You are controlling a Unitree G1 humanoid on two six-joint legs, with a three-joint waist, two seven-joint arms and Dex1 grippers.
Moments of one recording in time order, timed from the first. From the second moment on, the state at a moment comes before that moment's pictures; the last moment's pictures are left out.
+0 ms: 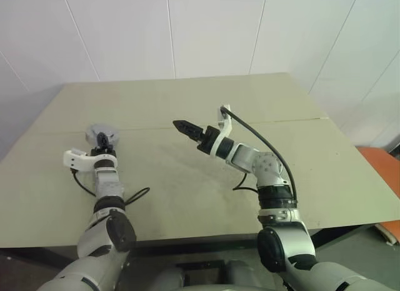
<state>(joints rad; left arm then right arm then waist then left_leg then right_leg) -0.71 0.17 0.77 1.02 -0.78 -0.22 -0.31 -0.70 0.06 -0.19 0.28 0.82 0.93 0.40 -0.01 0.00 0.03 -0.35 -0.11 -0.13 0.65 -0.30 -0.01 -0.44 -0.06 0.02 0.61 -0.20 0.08</state>
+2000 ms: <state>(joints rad) -0.48 0.25 0.03 0.43 -0.42 0.01 -0.84 -0.55 -0.23 0.09 0.25 0.18 0.25 0.46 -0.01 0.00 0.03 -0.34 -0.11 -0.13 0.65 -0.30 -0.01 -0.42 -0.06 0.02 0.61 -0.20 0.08</state>
